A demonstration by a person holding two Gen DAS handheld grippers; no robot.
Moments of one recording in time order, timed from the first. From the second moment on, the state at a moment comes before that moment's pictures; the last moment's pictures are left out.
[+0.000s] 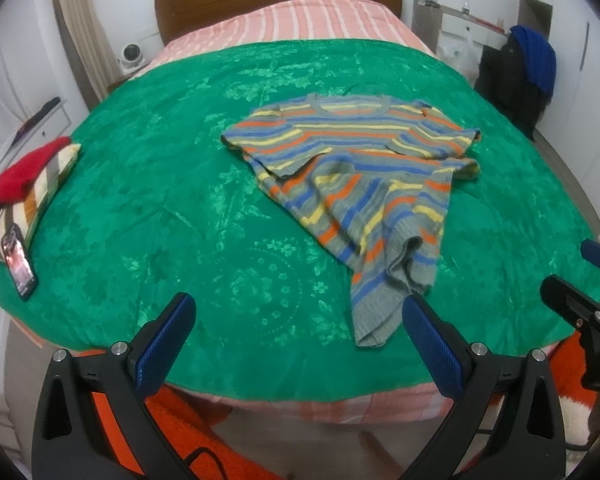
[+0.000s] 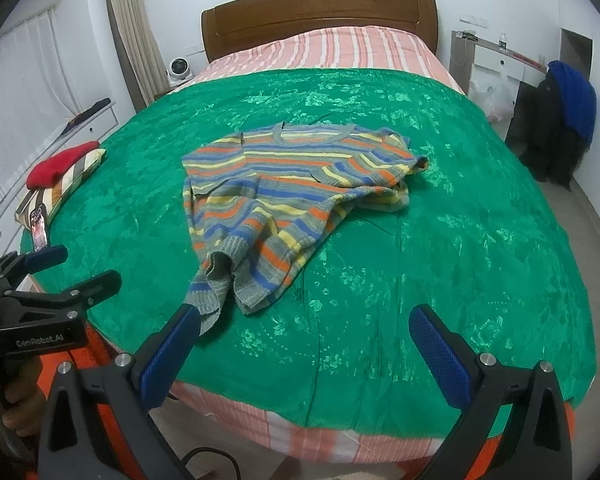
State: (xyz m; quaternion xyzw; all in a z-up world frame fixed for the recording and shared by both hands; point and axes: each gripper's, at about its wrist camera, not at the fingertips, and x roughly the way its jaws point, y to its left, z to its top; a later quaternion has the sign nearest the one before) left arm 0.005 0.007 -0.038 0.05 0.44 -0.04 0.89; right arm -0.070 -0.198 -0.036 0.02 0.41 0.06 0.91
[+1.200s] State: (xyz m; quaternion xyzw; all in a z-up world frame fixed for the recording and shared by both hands) left arm 0.003 0.007 -0.039 0.04 0.45 -0.05 0.89; right arm -0.070 -0.190 -0.044 0.00 0.42 0.07 0.91
